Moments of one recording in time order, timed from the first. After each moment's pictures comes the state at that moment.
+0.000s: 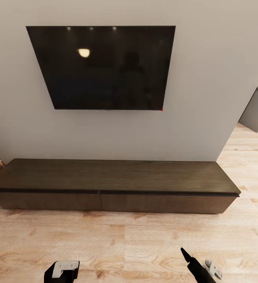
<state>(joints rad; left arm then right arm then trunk) 0.02 0.05 0.00 -1.03 0.01 -0.03 0.06 -0.18 -0.03 -0.37 -0.64 -0.60 0.06 0.49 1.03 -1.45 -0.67</state>
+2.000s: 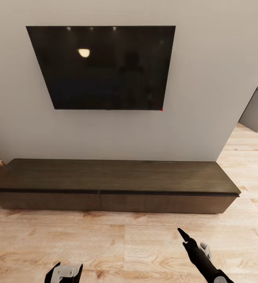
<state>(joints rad) 0.15 0.05 0.00 -1.23 0.02 -0.03 -0.06 -0.30 -0.05 -0.43 -0.59 -0.74 0.30 0.68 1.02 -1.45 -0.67</state>
